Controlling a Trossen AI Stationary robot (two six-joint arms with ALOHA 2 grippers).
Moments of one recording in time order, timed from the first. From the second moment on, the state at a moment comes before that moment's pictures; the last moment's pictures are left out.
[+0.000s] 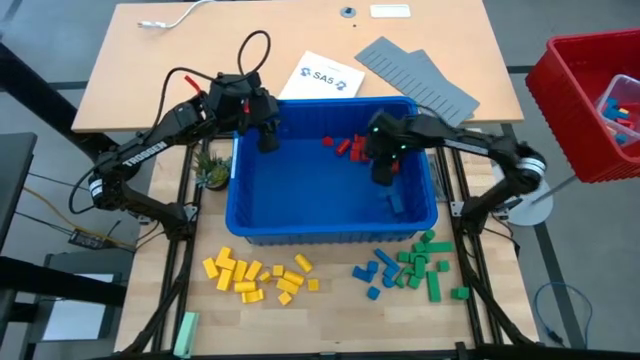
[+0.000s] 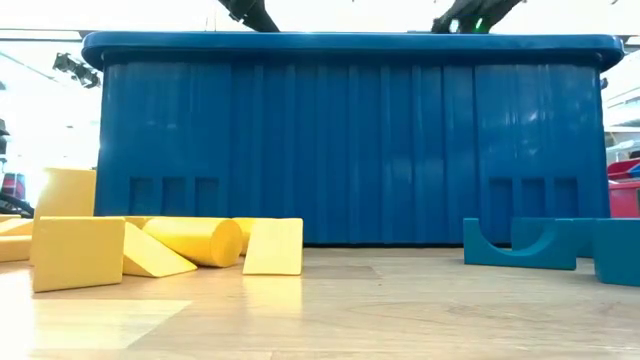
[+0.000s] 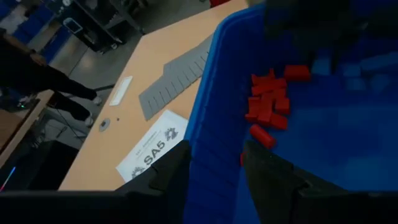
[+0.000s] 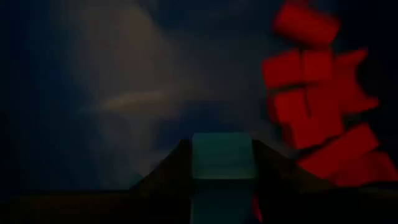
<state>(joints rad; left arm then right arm) 0.49 1.34 1.55 -0.64 -0.14 0.55 -0.53 1.54 1.22 -0.89 -0.04 -0.28</state>
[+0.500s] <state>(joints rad) 0.49 1.35 1.55 -0.67 -0.15 0.46 -0.13 1.12 1.31 -0.86 -0.22 0.32</state>
